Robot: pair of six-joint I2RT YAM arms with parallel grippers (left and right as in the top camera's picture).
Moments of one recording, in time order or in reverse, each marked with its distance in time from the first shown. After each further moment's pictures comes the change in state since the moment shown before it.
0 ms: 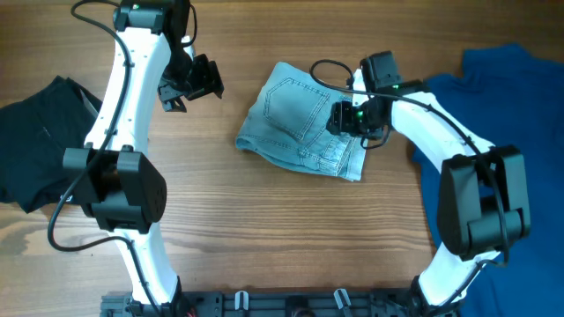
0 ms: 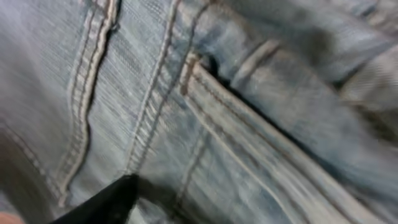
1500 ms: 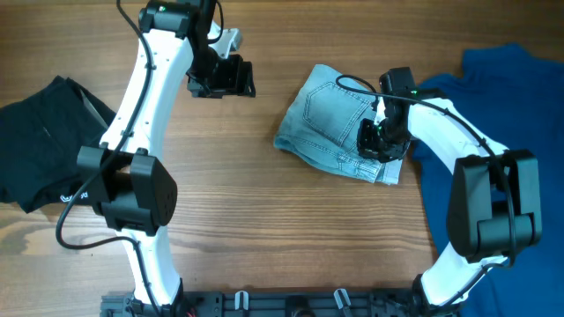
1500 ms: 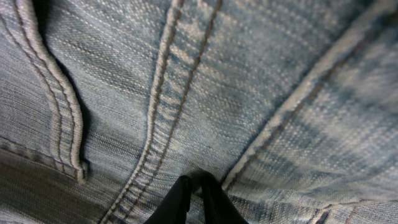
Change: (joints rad) left arm -0.092 0.000 0.000 0.124 0.198 0.369; right arm -0.093 -0.025 -0.076 -0.188 0.075 0.082
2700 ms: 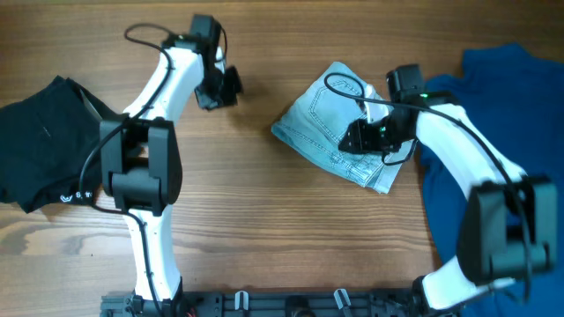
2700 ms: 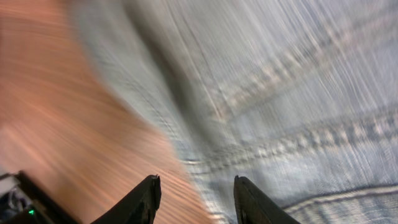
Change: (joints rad) left arm 0.033 0.148 -0.217 0.388 -0.082 -0.396; right arm 0.001 -0.156 -0.024 0.032 -0.292 -0.323
